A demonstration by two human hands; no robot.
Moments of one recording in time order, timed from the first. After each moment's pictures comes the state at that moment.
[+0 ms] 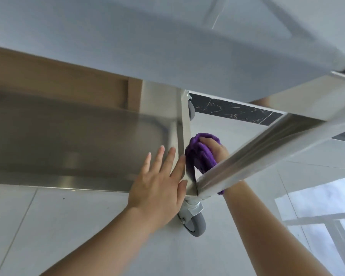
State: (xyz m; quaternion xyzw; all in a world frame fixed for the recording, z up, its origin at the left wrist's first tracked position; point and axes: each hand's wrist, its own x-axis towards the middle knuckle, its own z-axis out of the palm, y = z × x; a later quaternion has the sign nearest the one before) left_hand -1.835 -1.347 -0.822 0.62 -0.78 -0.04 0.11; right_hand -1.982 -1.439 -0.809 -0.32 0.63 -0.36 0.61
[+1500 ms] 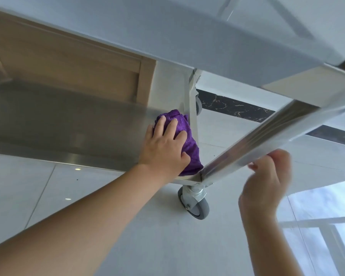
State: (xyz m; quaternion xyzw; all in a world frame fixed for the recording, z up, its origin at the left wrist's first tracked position) left_hand -1.816 -1.367 -0.788 0.66 -0.74 -0.09 0.14; right_hand -1.977 -1.339 -0.753 -0.42 0.59 -0.64 0.25
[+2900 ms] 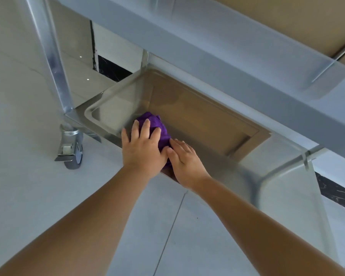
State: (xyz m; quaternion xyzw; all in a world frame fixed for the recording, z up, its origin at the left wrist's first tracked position) left_hand -1.452 -1.283 -0.793 0.86 -0.49 -0.02 0.13; right_hand -1.566 -1.342 -0.782 -0.91 0.35 -0.02 0.23
